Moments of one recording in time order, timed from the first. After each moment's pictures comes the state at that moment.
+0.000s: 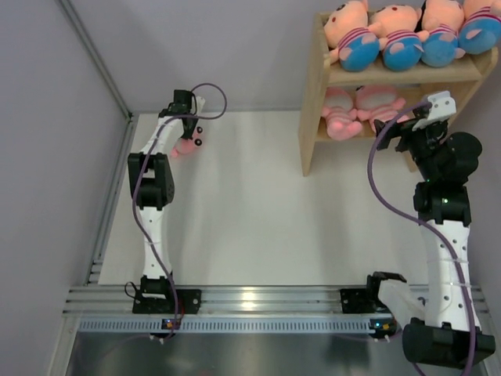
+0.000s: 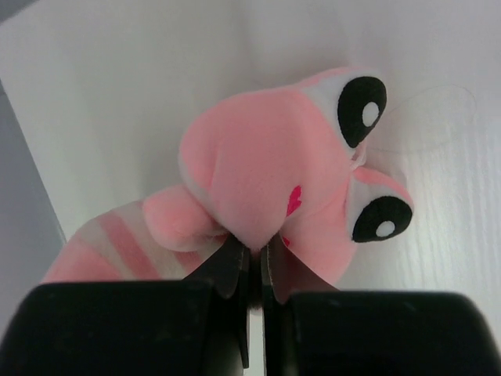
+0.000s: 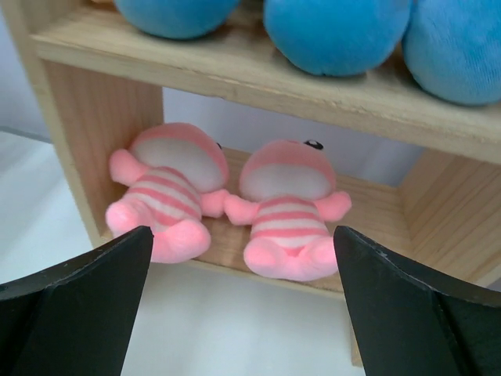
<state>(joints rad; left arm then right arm) -0.08 2.42 2.17 -0.64 -0.21 0.37 -0.14 0.93 1.11 -0.10 -0.33 -0.13</state>
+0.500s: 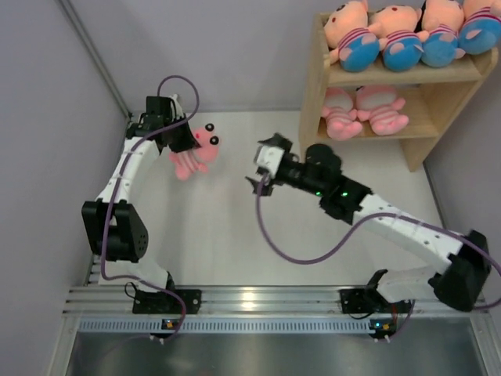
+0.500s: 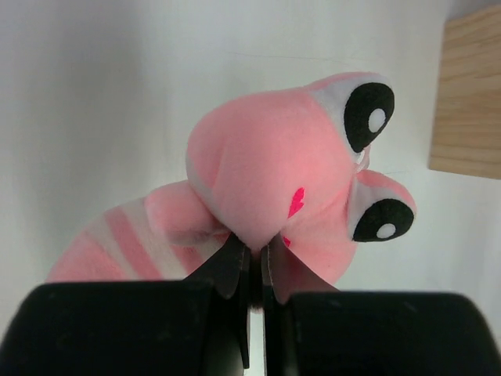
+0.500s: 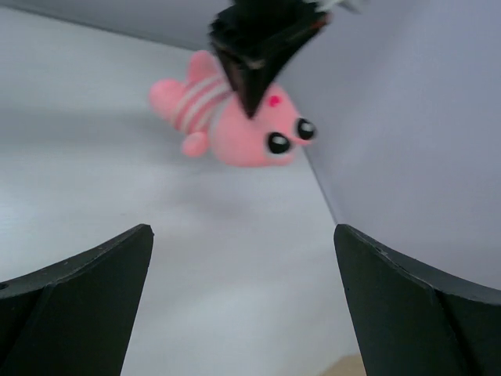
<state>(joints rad) -0.08 1.71 1.58 -0.68 0.22 -0.31 0.81 1.21 1.11 0.05 -0.22 -0.57</state>
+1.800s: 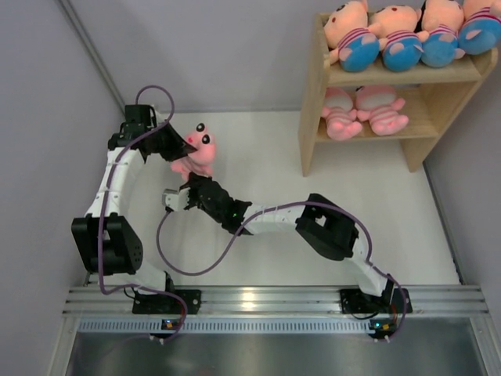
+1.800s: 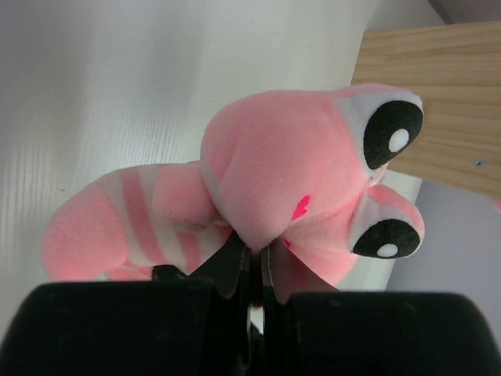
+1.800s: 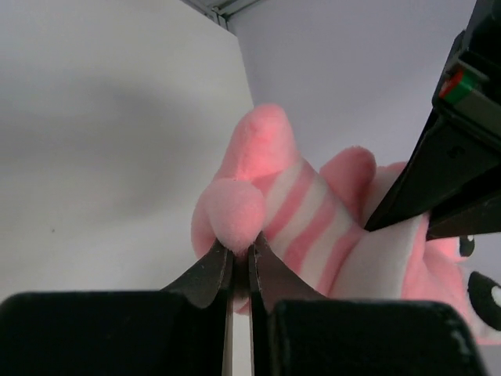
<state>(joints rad) 0.04 1.55 1.45 -0.69 0.45 -0.64 1.15 2.24 1.60 0.54 0.34 -1.05</state>
